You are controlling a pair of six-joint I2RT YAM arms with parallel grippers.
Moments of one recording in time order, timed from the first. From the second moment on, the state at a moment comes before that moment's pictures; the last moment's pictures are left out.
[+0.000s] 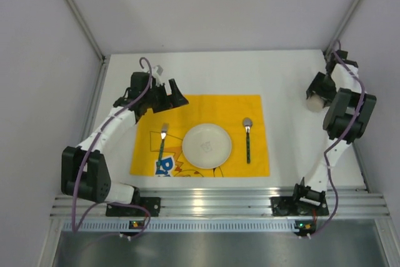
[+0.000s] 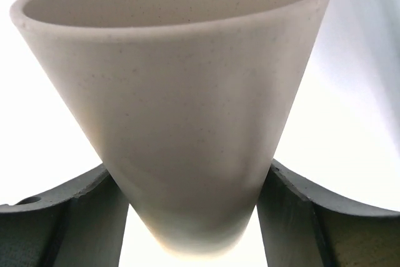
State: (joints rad) left arm -0.23 1.39 1.01 -0.30 0.37 -0.49; right arm -0.35 2.19 1.84 -0.93 0.08 0.29
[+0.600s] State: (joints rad) left arm -0.24 1.71 1.43 -0.15 0.75 -0.88; right arm 0.49 1.24 1.19 -0.71 -0.34 0.40
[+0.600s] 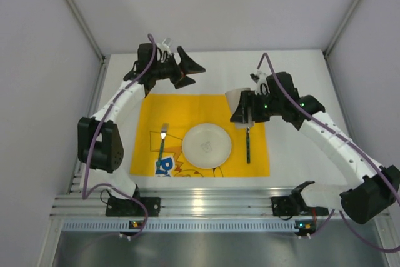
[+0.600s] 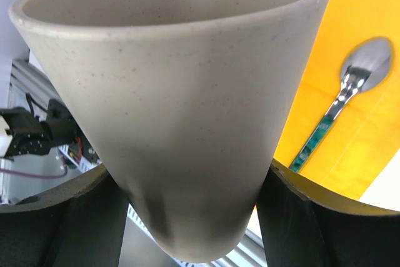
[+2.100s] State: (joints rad) left arm -0.43 1.78 1.49 -0.27 1.01 -0.90; right arm 0.61 1.30 1.20 -0.74 -0.33 0.34
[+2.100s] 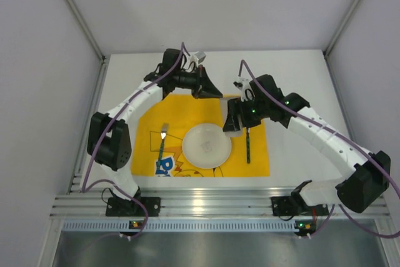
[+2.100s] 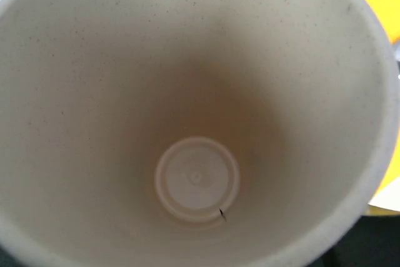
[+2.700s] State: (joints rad) left arm -0.50 1.80 1.59 -0.83 0.70 -0.34; right arm 0.61 1.44 1.46 -0.91 -0.09 0.23
